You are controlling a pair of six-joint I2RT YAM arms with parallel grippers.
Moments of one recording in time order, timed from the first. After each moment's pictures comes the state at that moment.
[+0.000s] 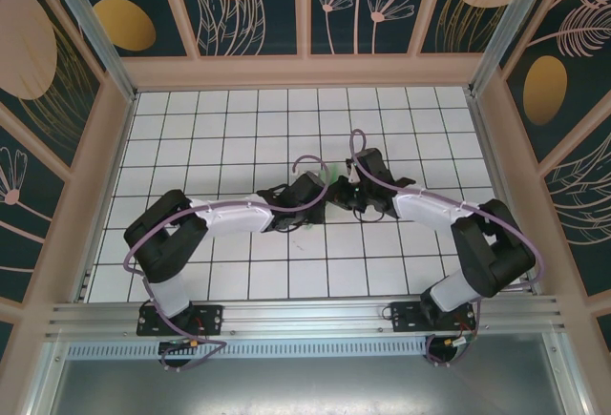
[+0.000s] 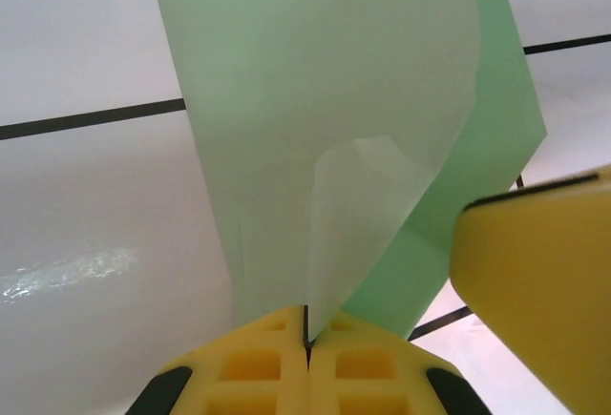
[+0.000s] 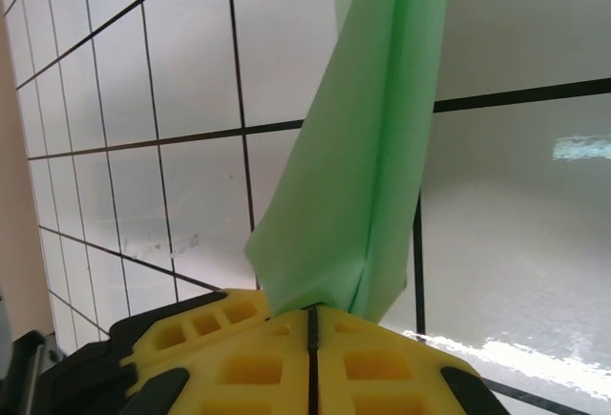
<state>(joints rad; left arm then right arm) -0.92 1.78 1.01 -0.15 -0.10 -0.75 0.56 1.51 0.78 -0.12 -0.38 0.83</state>
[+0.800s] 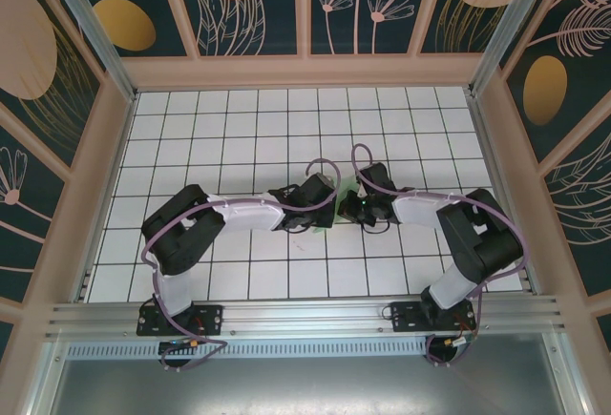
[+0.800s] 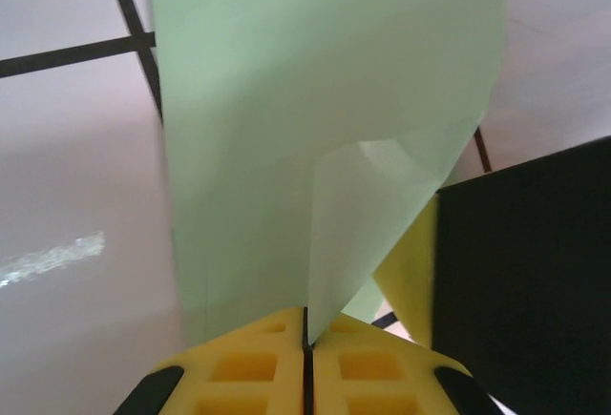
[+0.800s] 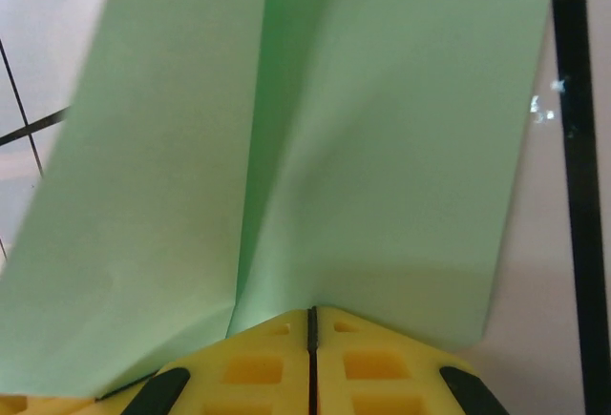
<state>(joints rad) -0.94 1.89 1.07 -0.12 0.02 -0.72 0.51 1.60 0.67 -0.08 -0.34 0.80</state>
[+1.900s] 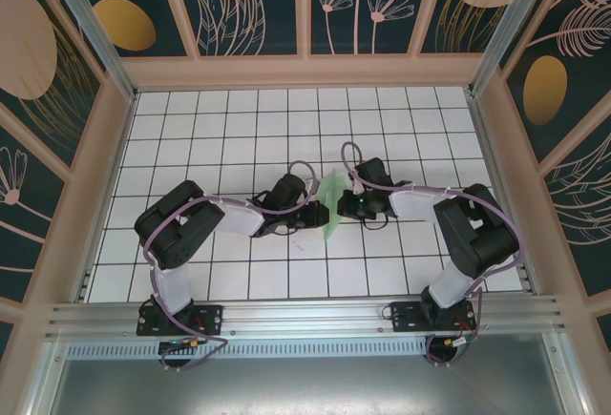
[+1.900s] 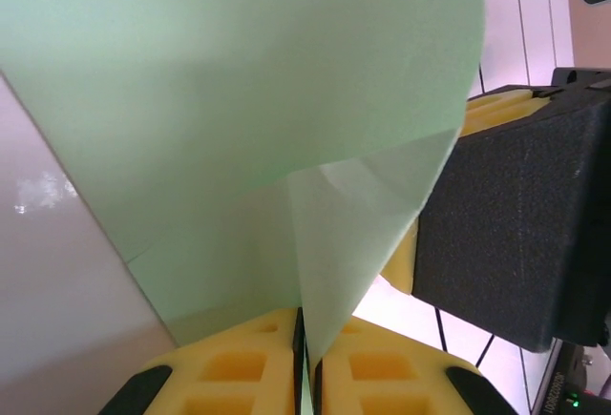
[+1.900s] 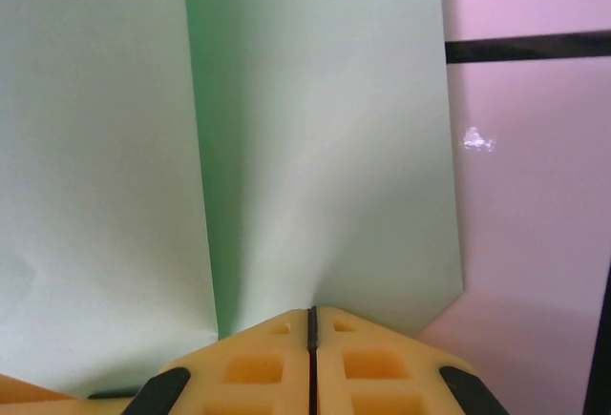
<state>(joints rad) -0.80 1.88 0.81 0.37 0.40 -0.85 0.50 1.65 0.74 -0.15 -0.33 0.56</state>
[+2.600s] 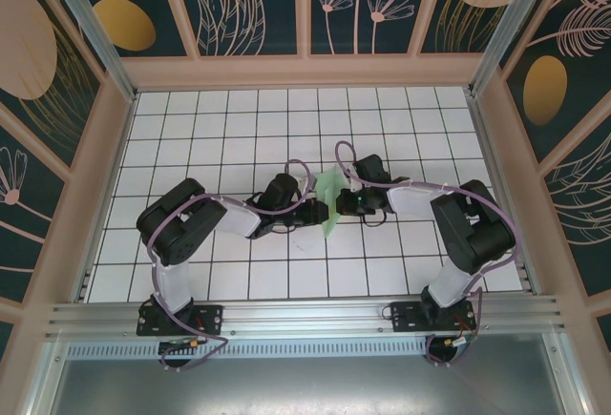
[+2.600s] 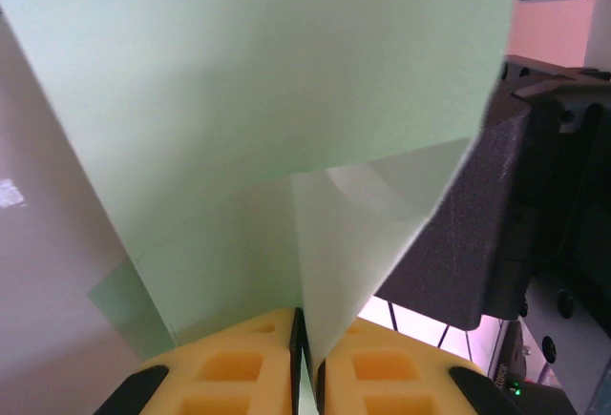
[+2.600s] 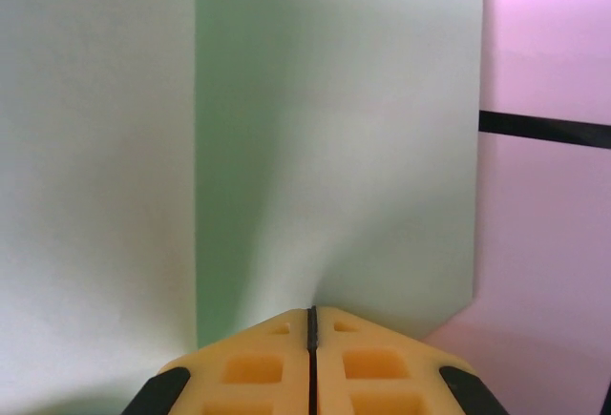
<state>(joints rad) -0.77 1.91 0.76 0.56 0.49 -0.91 0.50 1.68 0.78 -0.16 -0.33 0.43</state>
